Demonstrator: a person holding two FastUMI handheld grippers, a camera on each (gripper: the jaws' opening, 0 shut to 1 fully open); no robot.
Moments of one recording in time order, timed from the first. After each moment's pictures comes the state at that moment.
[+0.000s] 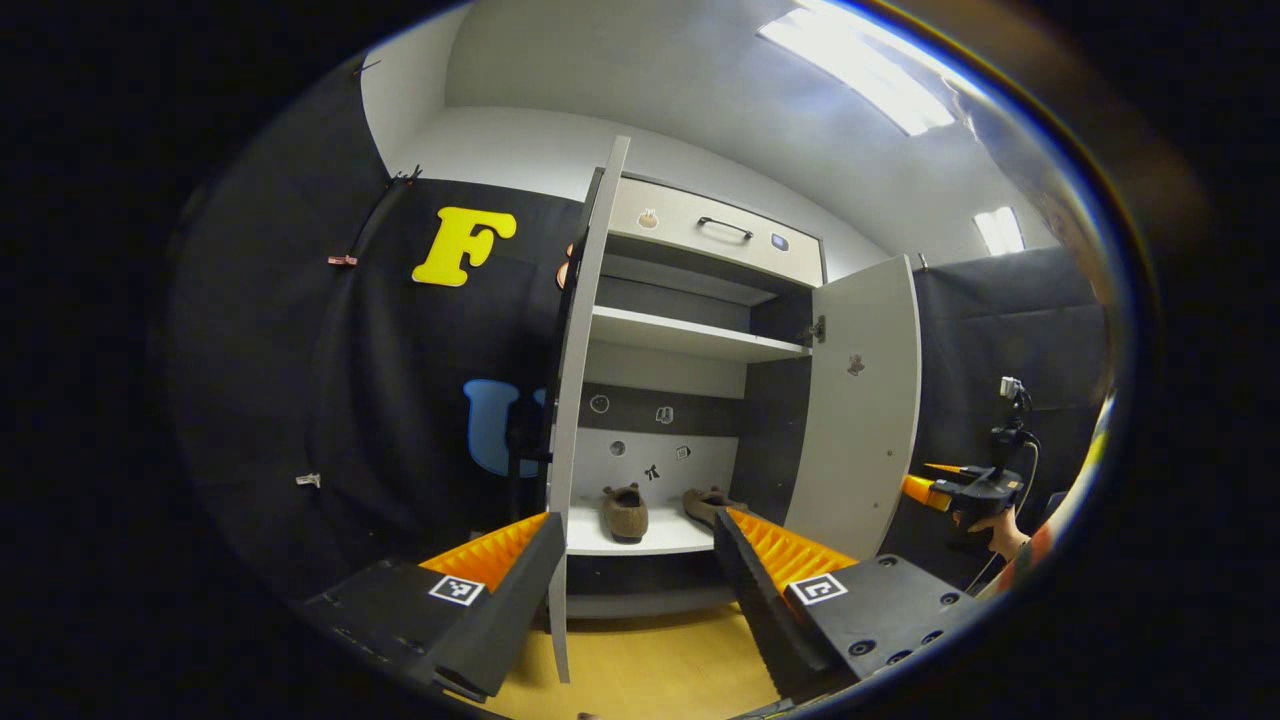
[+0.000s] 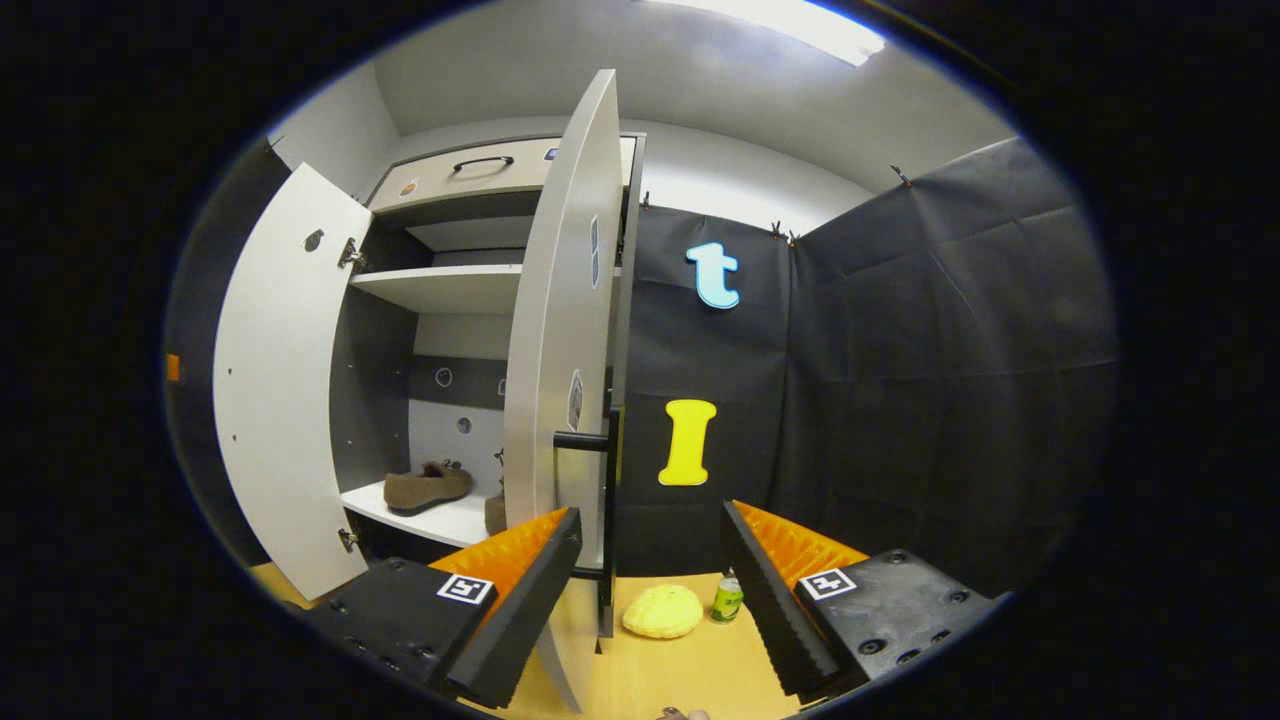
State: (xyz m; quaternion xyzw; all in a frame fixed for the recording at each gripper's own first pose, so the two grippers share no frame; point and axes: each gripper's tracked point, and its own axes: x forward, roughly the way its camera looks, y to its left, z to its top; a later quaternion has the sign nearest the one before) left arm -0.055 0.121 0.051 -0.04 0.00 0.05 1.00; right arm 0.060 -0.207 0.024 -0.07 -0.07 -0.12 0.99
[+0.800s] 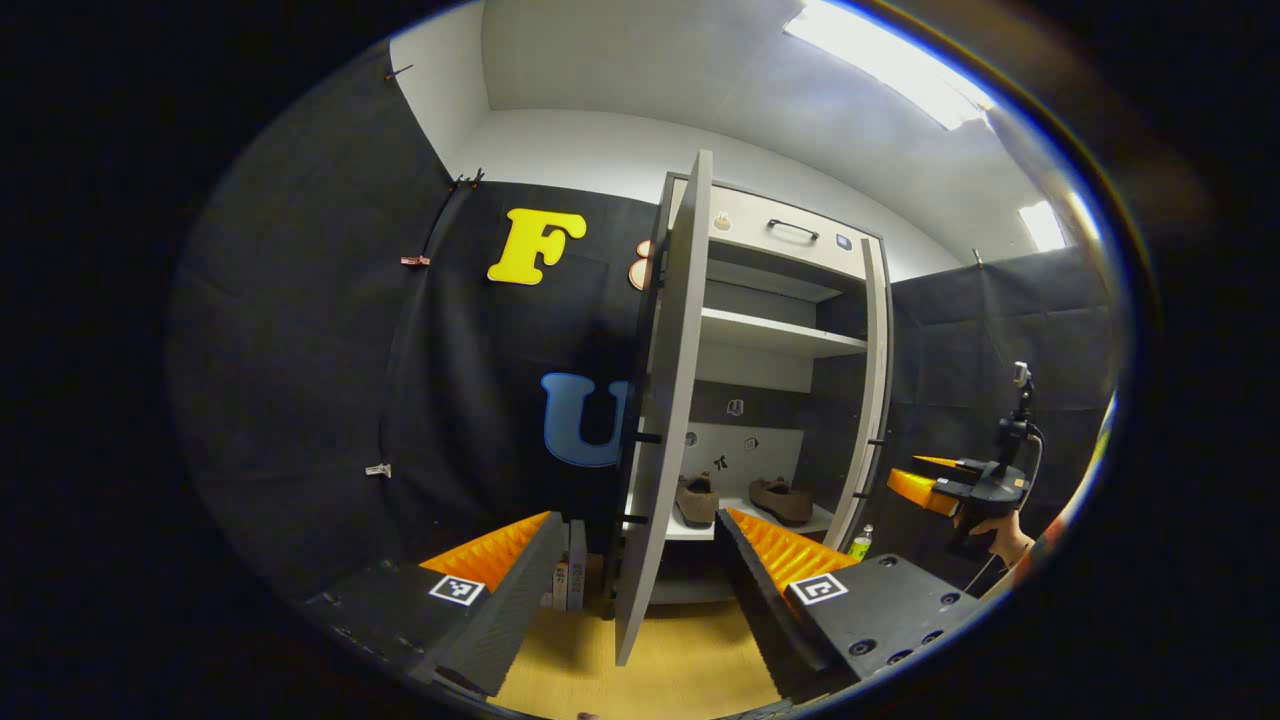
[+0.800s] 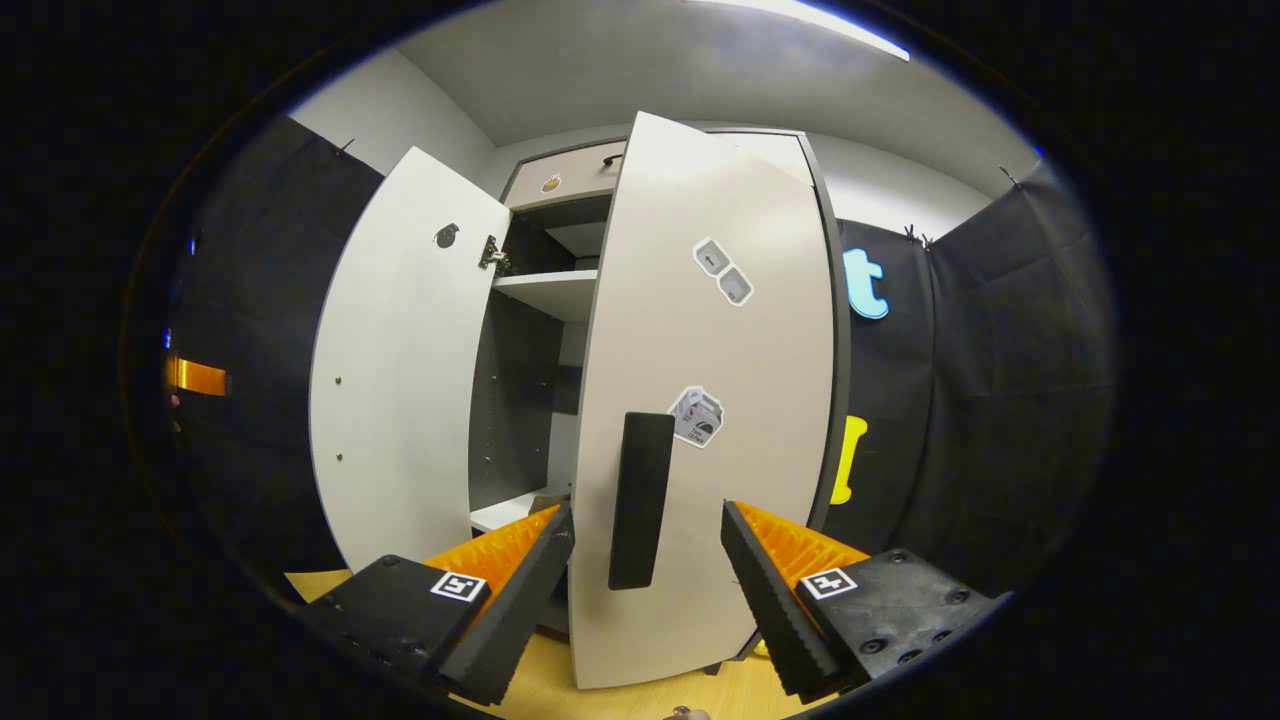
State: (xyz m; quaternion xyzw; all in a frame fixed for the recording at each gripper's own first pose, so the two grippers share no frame) left arm -0.094 0.190 0.039 -0.05 0.01 0.14 0.99; right arm 0.111 -0.060 0.007 -0.08 -0.06 0.04 0.99
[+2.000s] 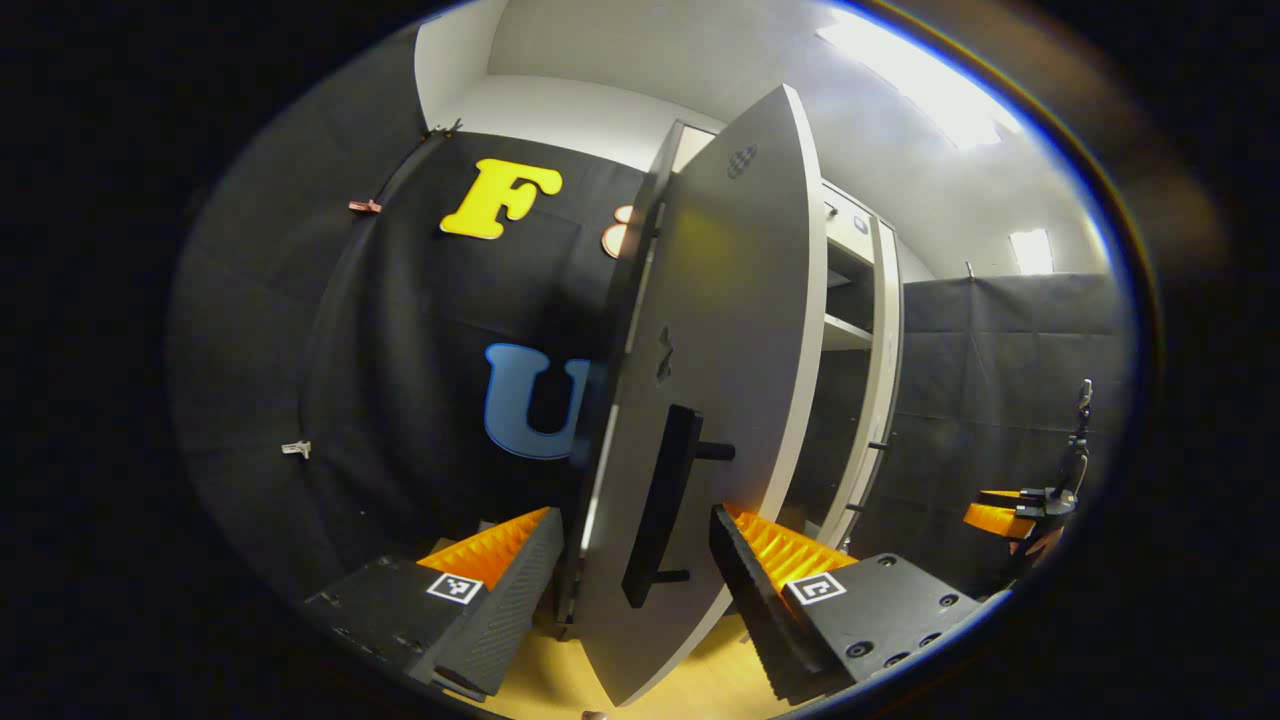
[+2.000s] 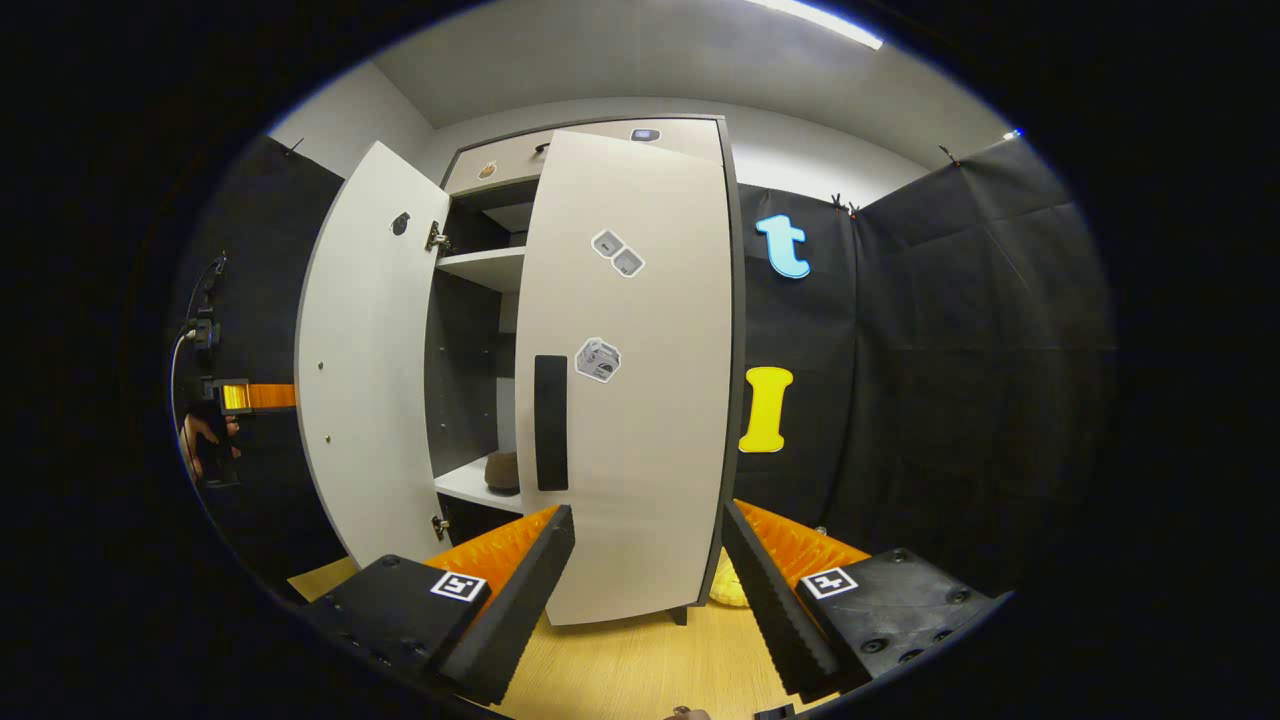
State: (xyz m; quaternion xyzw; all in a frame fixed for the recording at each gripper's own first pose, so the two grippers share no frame) left arm 0.039 0.199 0.009 -0.09 0.02 0.05 0.99; right arm 0.036 -0.116 -0.019 -0.06 -0.02 -0.06 1.00
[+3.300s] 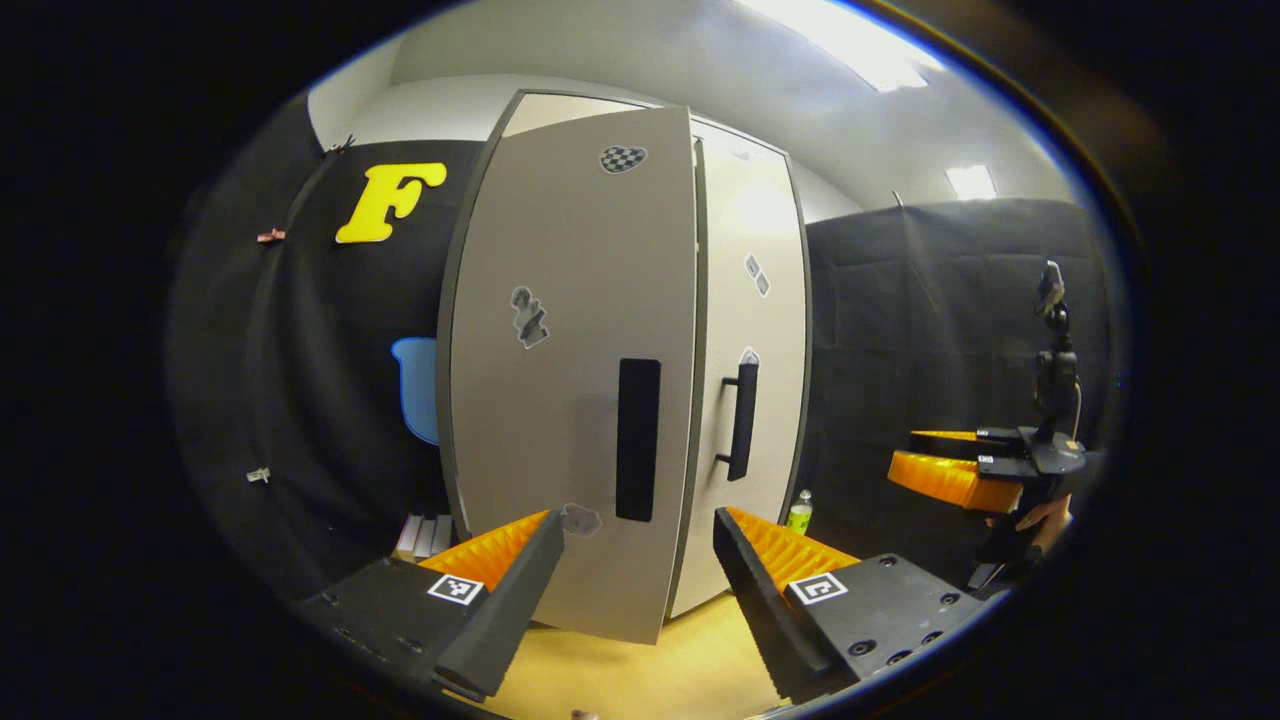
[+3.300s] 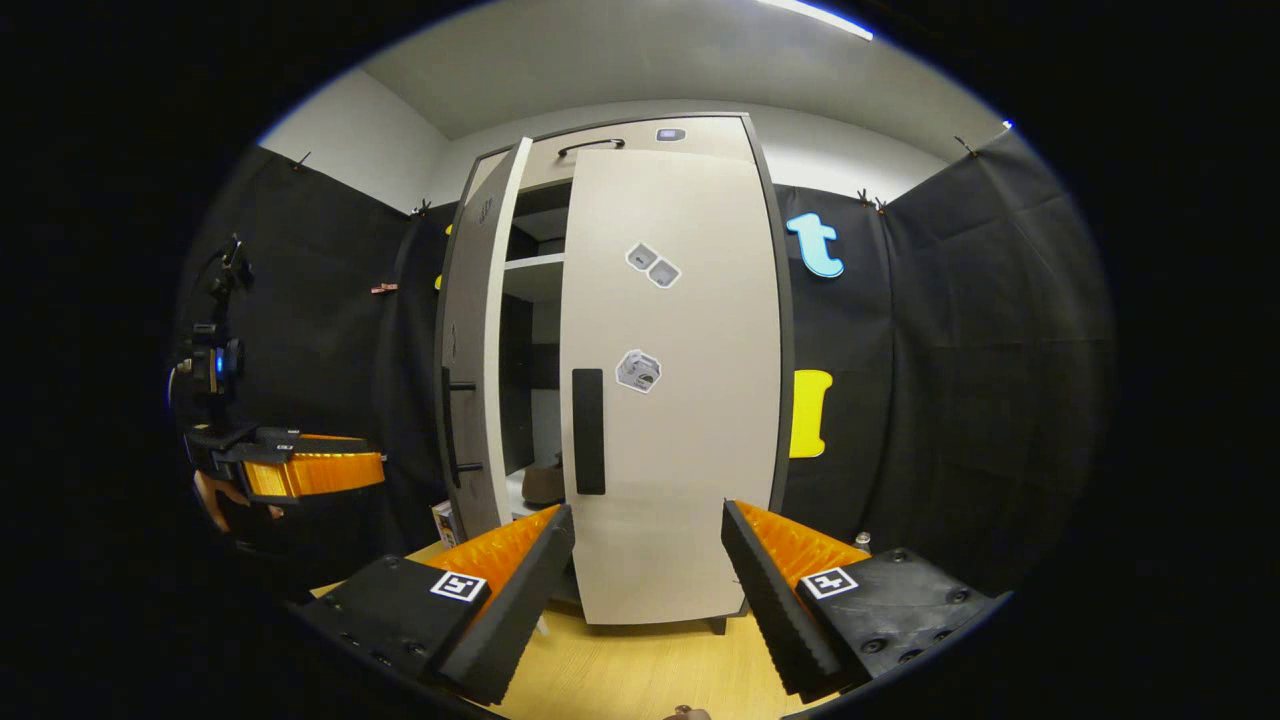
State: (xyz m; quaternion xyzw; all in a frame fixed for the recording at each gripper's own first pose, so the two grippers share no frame) left arm 0.065 0.062 -0.019 0.01 0.07 0.00 1.00; right arm 0.062 -0.074 -0.012 -0.04 -0.03 -0.01 1.00
